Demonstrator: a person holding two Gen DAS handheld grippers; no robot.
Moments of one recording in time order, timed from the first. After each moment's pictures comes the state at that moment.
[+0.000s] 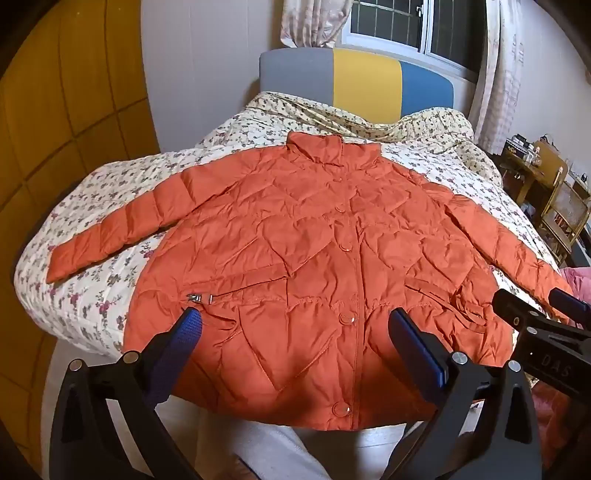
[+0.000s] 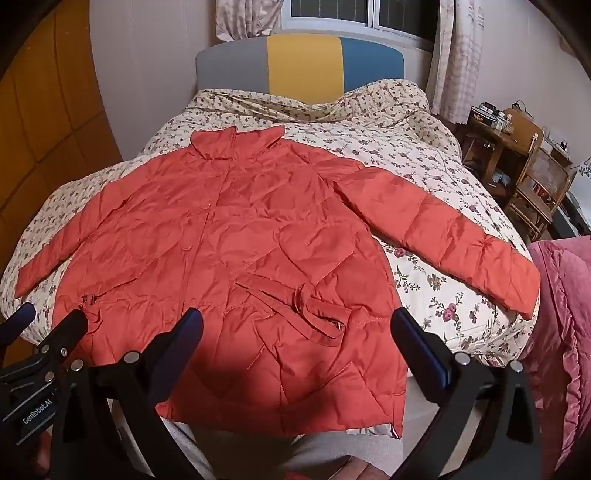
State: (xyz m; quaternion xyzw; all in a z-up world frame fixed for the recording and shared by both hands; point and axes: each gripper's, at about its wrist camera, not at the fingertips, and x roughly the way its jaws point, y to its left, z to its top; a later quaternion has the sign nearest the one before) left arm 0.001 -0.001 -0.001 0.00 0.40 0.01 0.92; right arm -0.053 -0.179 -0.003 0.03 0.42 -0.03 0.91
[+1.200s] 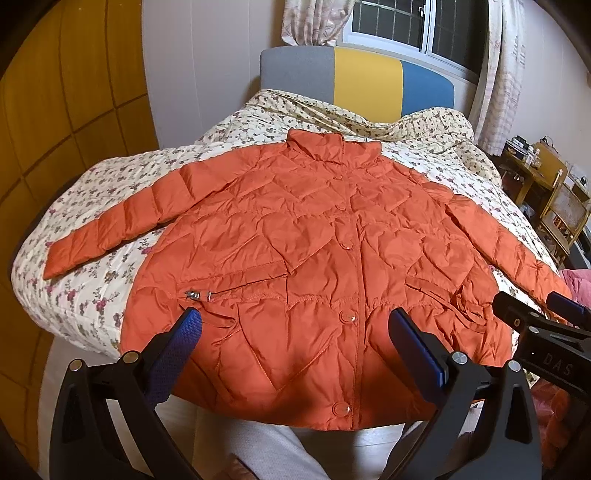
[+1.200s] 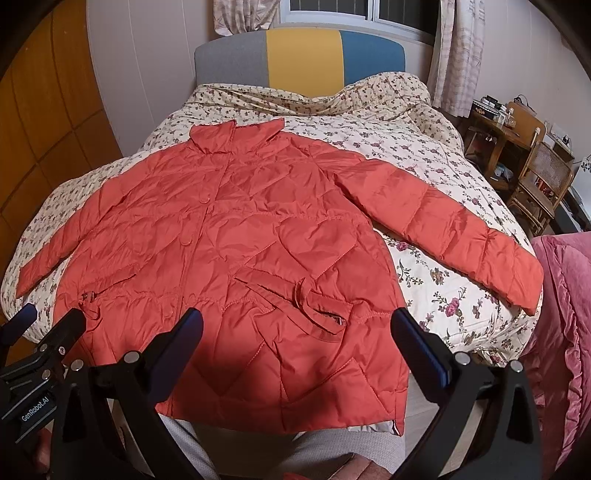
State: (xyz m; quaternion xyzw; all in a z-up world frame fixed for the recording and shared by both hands) left arm 0.000 0.004 -0.003 -0.01 0.40 0.00 0.92; right arm -0.053 -0.182 -0.006 0.04 0.43 -0.03 0.90
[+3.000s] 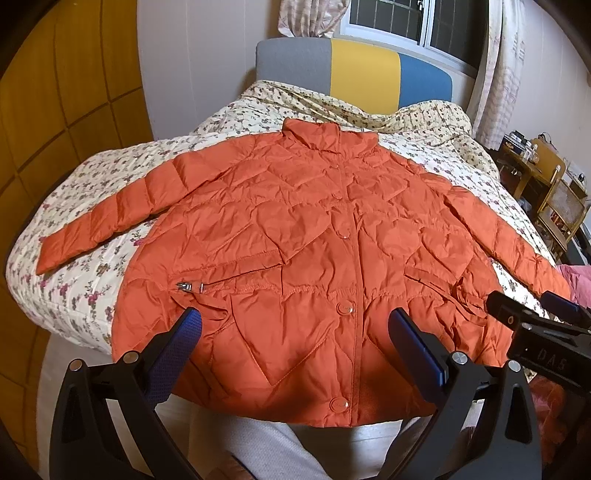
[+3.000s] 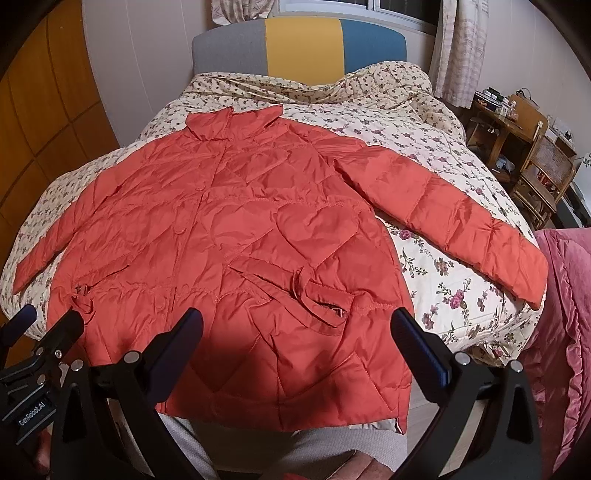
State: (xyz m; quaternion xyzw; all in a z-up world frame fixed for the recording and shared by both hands) left arm 0.003 0.001 -0.015 -0.02 0.41 -0.01 0.91; right arm -0.045 -0.185 -0.018 0.05 0.45 -0.03 0.89
